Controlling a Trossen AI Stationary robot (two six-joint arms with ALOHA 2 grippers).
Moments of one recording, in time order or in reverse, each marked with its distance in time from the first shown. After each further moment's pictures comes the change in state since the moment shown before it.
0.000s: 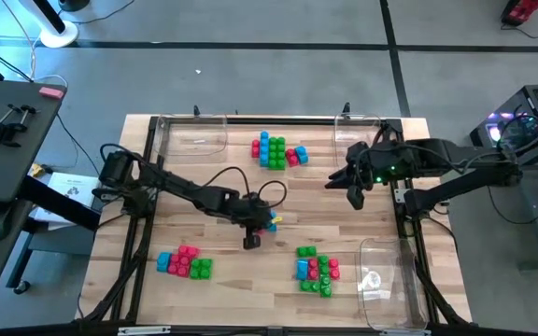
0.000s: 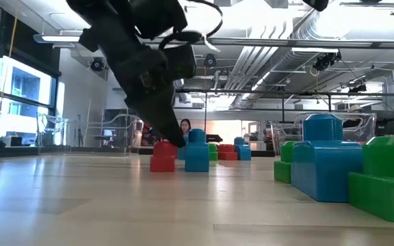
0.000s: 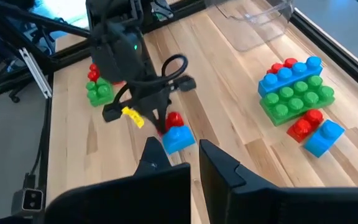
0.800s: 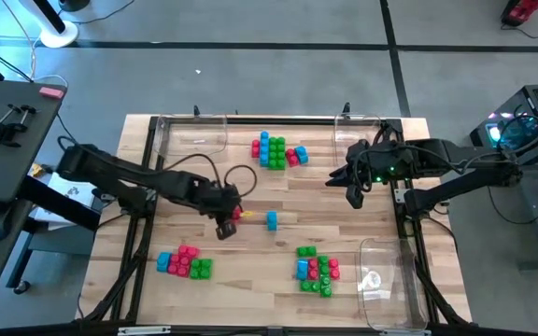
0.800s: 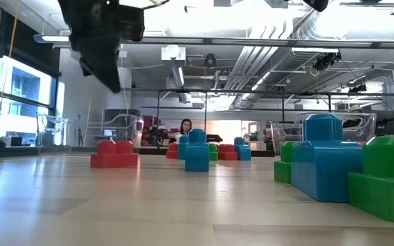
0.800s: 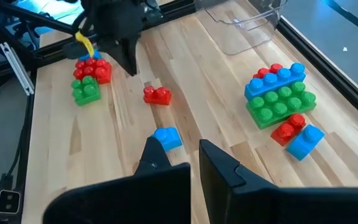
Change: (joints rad) left arm -0.040 -0.397 -0.002 -0.525 -0.081 -0.389; right arm 0.000 0.000 -0.001 -0.008 0.048 -0.044
